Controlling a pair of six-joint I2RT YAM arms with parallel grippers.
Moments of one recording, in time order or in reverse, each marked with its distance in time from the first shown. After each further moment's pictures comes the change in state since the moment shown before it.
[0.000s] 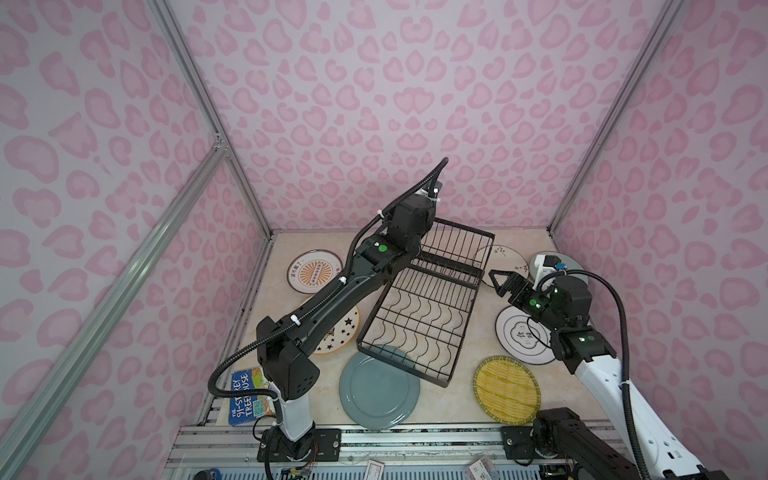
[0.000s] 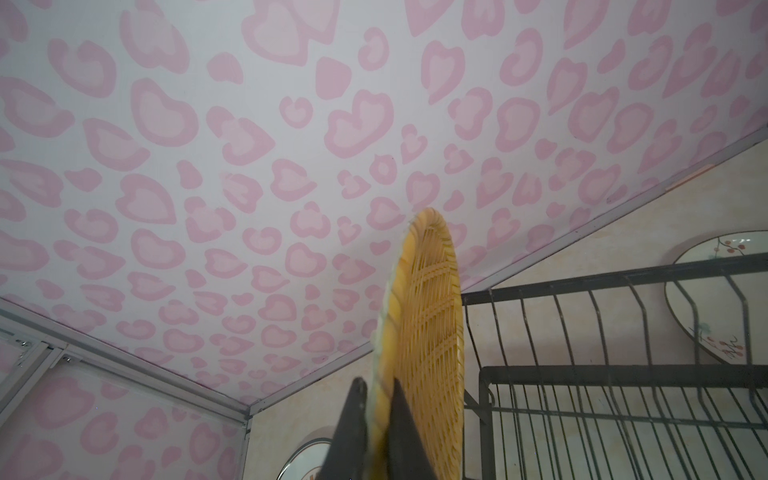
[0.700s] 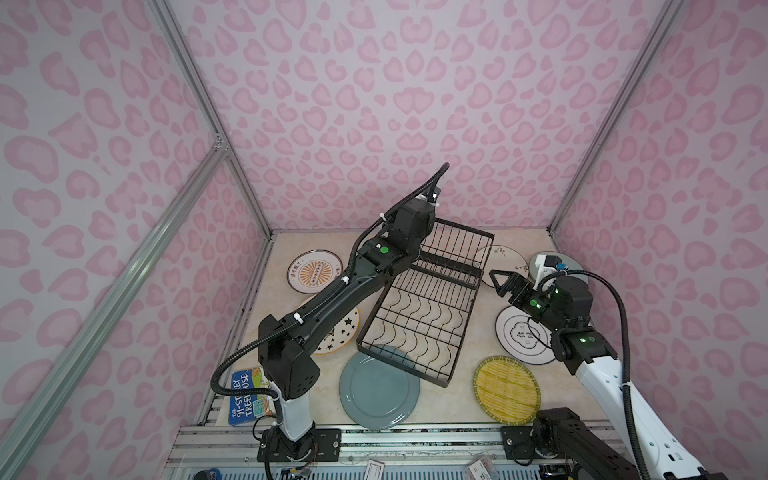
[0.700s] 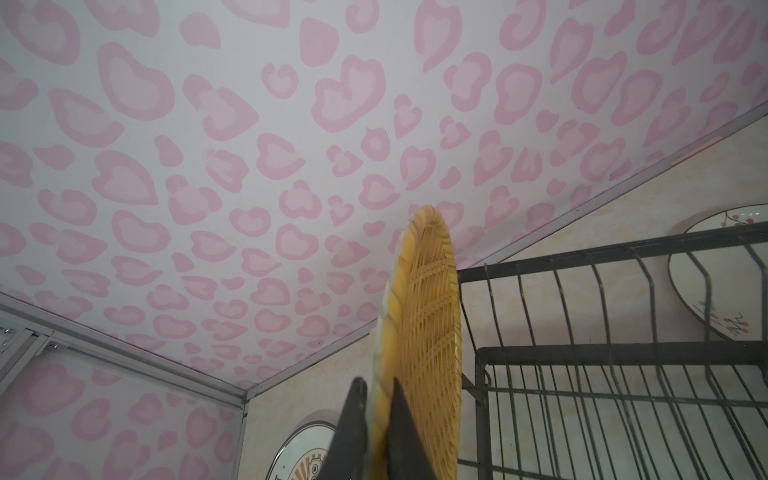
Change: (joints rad) left arm 0.003 0.000 -0.025 -0.029 -0.006 -0.049; right arm -0.002 -0.009 0.000 0.000 0.000 -0.001
